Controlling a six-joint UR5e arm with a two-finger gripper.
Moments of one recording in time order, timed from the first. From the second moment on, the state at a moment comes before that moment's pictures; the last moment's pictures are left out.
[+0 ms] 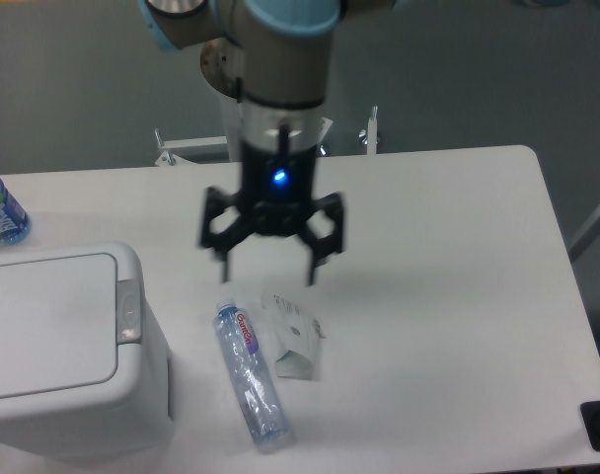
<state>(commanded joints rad) 2.27 -1.79 -1.44 -1.00 1.20 0.06</state>
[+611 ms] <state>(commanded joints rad) 2.22 -1.81 -1.44 -0.99 1.20 0.07</state>
